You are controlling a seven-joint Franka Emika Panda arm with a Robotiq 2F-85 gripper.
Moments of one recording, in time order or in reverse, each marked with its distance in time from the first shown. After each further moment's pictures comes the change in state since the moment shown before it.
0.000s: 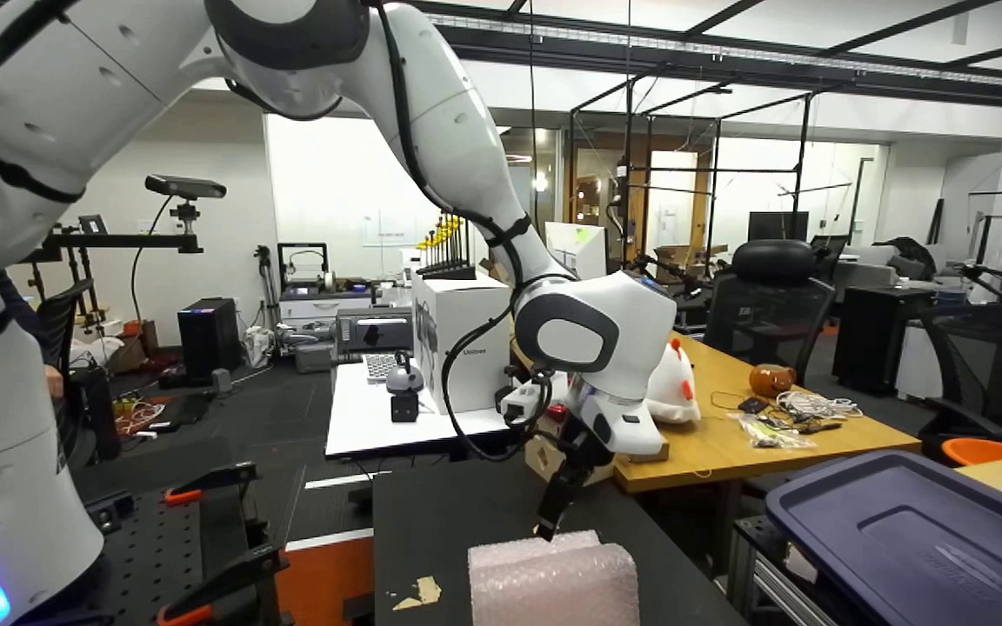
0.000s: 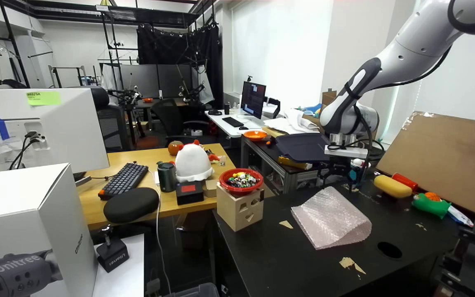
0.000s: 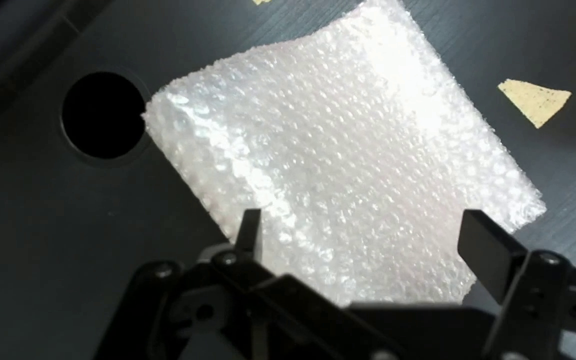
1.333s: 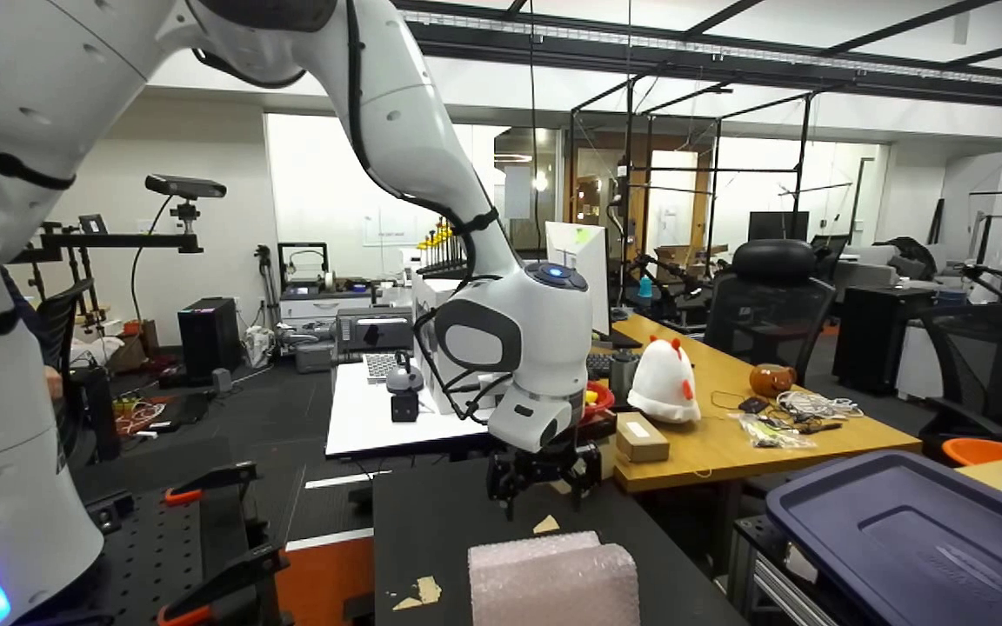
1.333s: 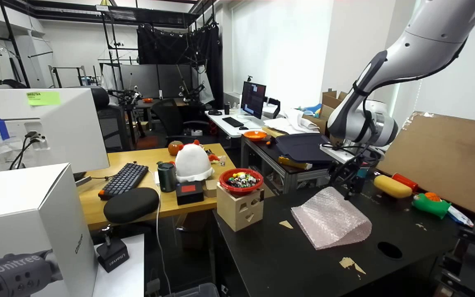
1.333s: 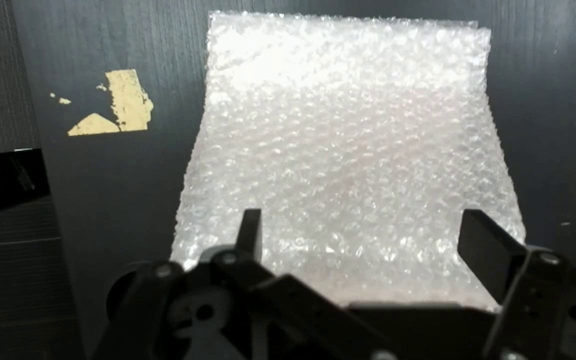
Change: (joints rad) arm 0.121 -0.133 -0.030 -0.314 0.394 0.407 0.571
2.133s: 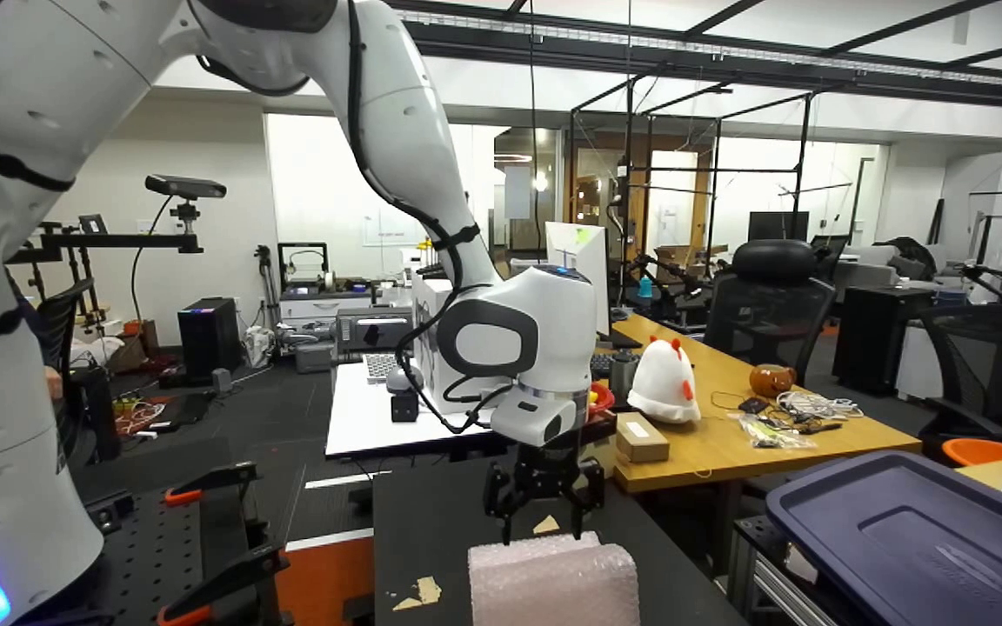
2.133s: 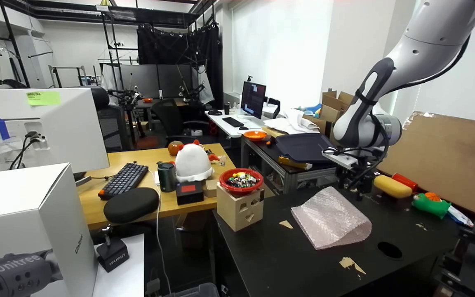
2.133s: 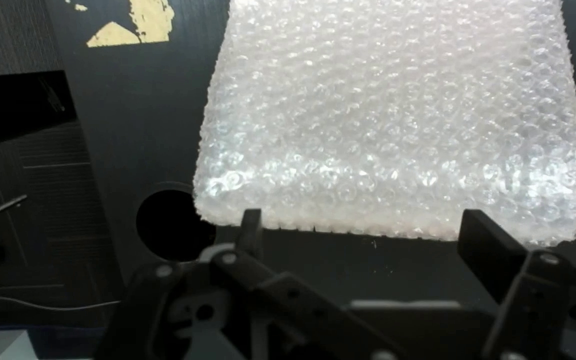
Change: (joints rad) arm 0.047 0.016 -0.084 -0.011 -0.347 -0.024 0.293
